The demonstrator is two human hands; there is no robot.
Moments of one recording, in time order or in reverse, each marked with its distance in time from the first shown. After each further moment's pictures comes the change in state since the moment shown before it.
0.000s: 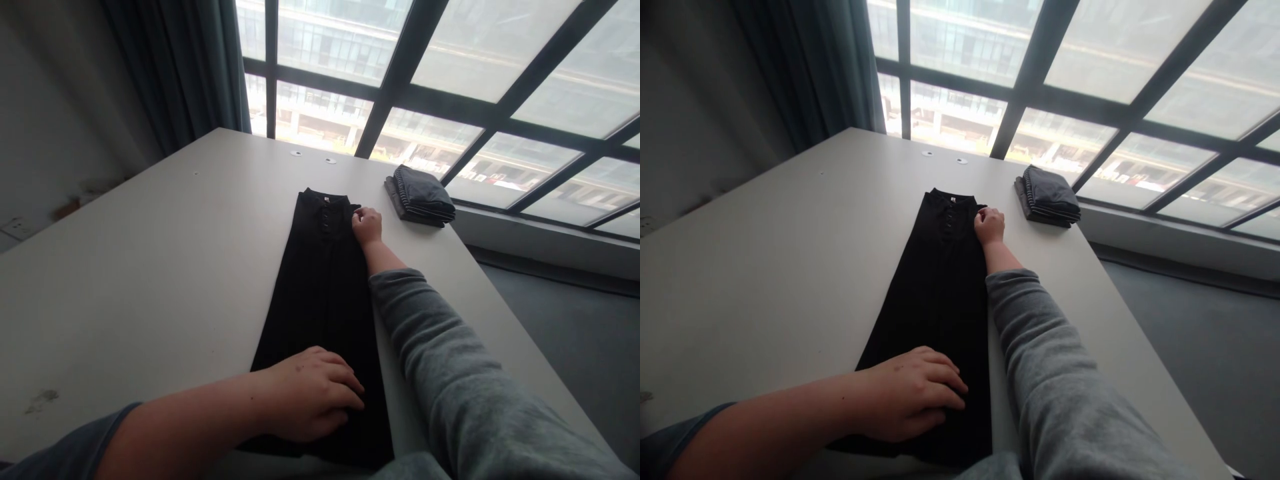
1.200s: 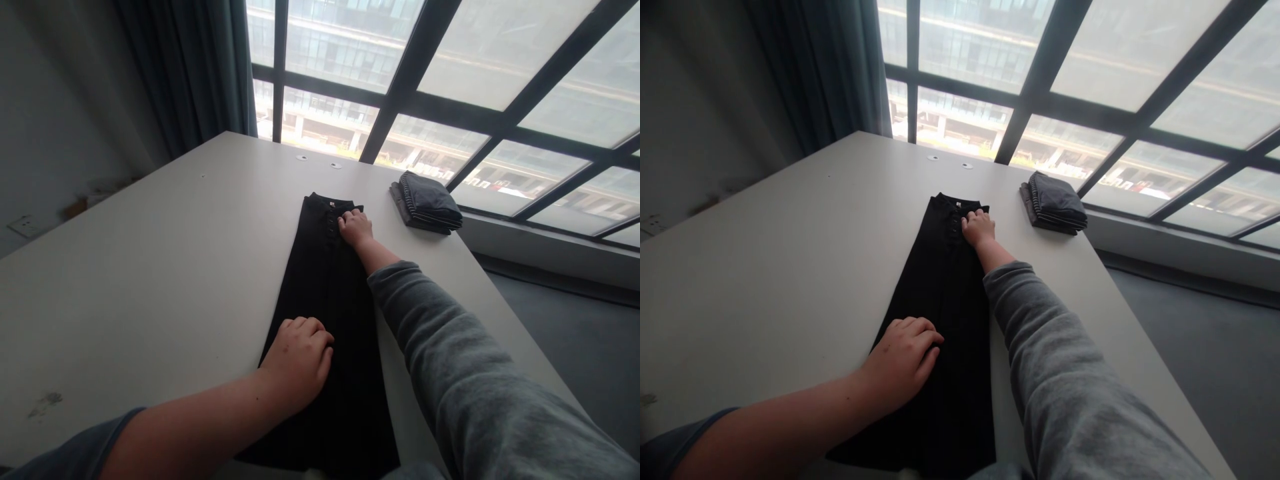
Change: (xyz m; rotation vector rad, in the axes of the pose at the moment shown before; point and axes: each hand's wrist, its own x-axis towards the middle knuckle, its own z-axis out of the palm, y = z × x) left_hand 0.006 -0.008 -0.005 0.221 0.351 -0.591; right_hand 0.007 -0.049 -0.001 -0.128 -0.186 -0.103
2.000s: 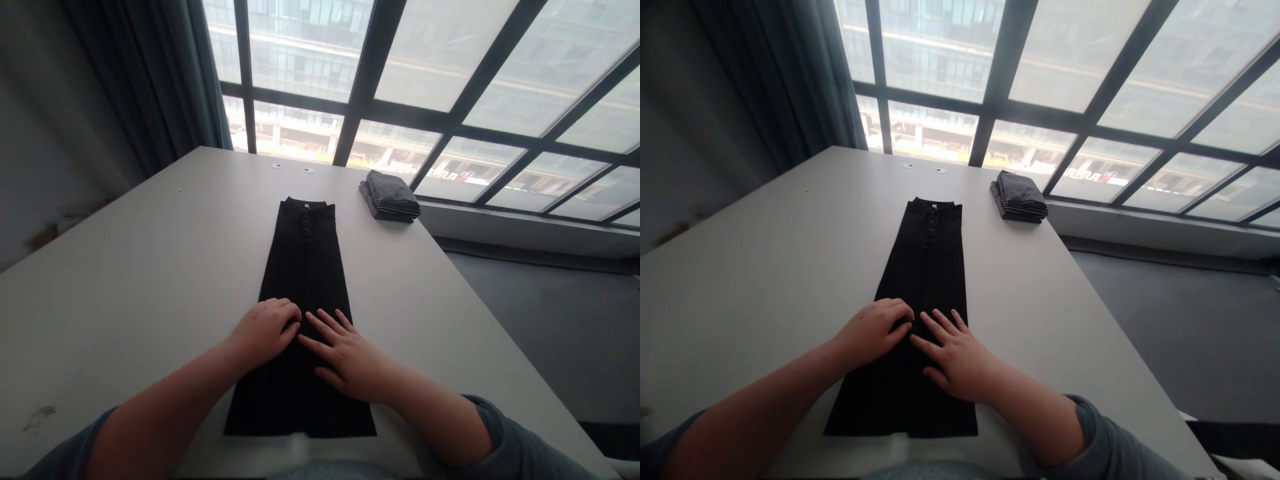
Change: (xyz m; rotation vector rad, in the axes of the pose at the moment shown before) left_hand 0.009 -0.027 -0.025 0.142 -0.013 0.122; right_hand -0.326 -0.027 -0.106 0.228 -0.547 -0.615
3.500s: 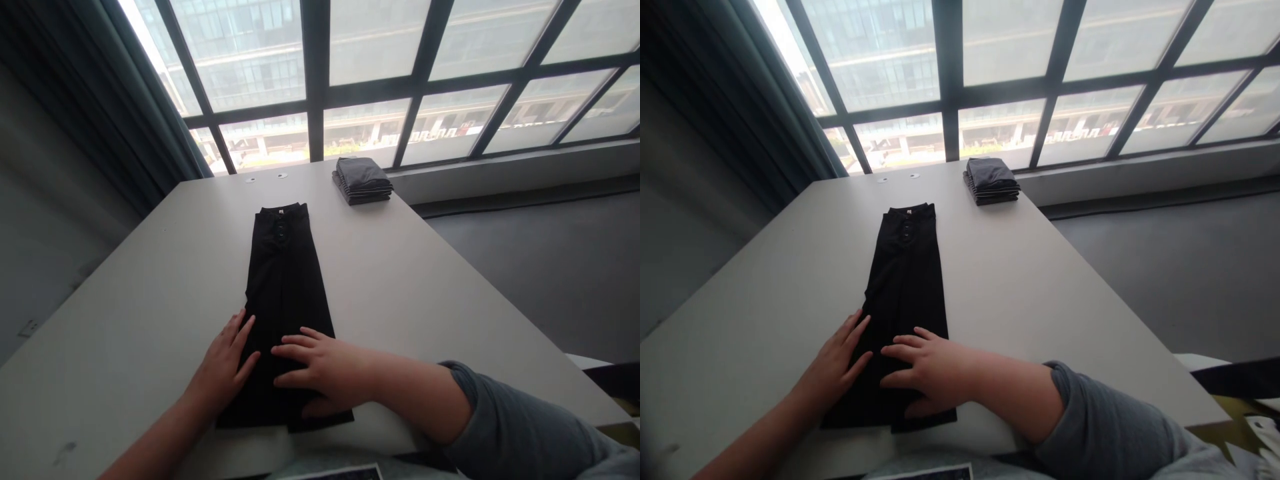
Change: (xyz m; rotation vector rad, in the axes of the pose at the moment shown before) left_hand -0.068 -0.044 0.029 0.295 0.166 -0.069; right_hand -0.023 -0.003 -0.010 0.066 0.110 -0.427
